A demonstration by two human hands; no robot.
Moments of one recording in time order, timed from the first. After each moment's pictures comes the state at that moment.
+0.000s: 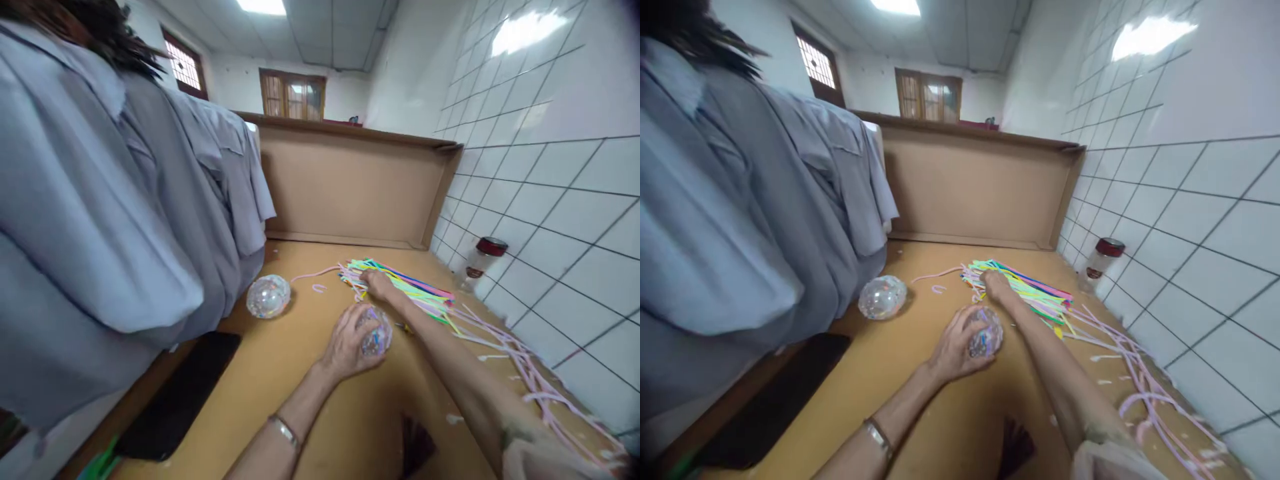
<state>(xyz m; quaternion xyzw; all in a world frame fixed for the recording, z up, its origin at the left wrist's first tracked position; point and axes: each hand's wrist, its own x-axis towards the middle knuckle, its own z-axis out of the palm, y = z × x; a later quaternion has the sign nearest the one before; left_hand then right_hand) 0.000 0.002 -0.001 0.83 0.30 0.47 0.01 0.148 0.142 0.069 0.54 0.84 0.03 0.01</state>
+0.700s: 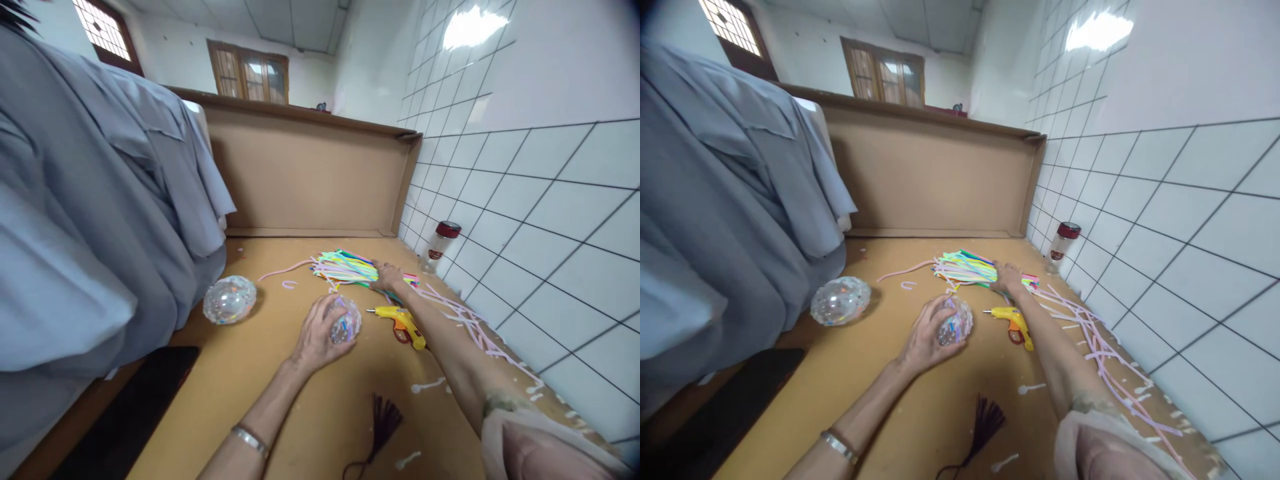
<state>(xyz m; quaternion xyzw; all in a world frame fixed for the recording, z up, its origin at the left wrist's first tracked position) -0.001 0.005 0.000 0.82 0.29 0.49 0.02 0.237 0.122 0.070 0.74 0.67 0.03 0.06</state>
